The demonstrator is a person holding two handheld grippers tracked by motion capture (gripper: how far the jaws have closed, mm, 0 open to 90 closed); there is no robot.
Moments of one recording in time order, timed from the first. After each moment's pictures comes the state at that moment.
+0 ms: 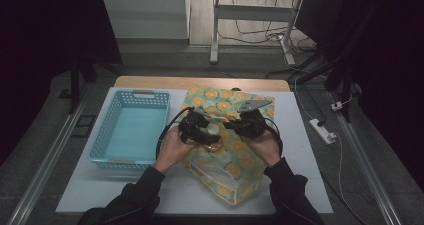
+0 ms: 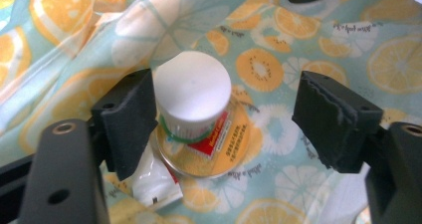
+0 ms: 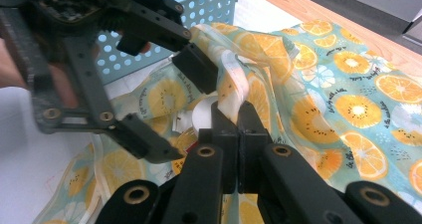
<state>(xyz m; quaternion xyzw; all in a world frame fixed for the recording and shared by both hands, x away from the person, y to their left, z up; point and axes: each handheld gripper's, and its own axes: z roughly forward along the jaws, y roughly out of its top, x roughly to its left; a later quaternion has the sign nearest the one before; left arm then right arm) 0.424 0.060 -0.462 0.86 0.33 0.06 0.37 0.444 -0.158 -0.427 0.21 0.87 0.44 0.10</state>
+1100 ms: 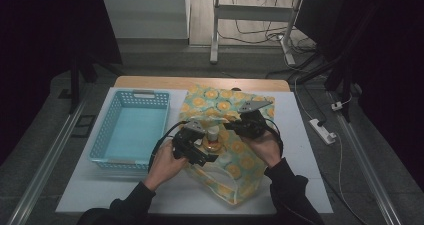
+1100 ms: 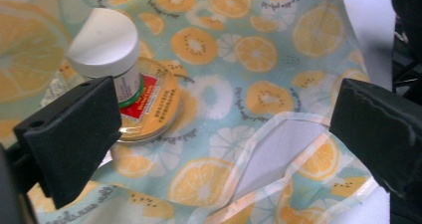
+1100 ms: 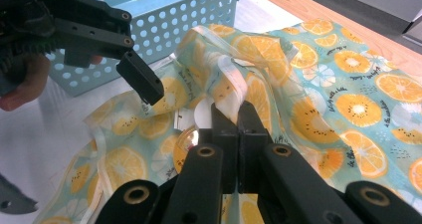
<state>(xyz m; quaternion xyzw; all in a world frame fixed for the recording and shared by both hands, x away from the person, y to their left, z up) 0.381 0.068 -0.471 0.86 0.28 0.02 0.42 0.442 -0.159 -0.427 0.21 0.87 0.44 0.10</state>
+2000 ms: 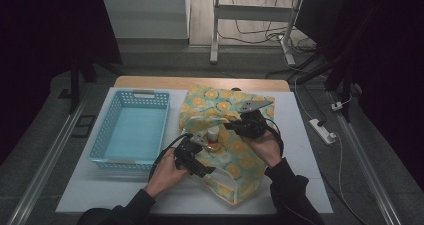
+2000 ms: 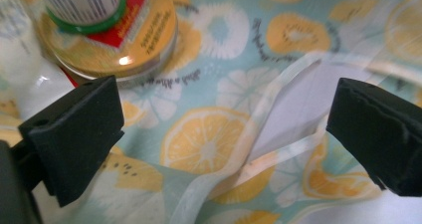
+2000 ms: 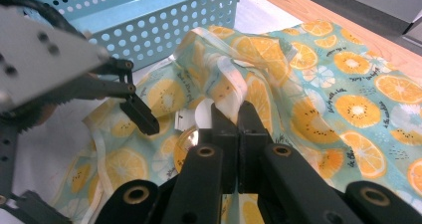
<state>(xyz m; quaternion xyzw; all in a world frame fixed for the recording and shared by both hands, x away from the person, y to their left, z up) 0.372 0.059 -0.513 0.90 0.29 0.02 0.34 0.442 -0.159 -0.425 0.21 0.87 0.43 0.10</state>
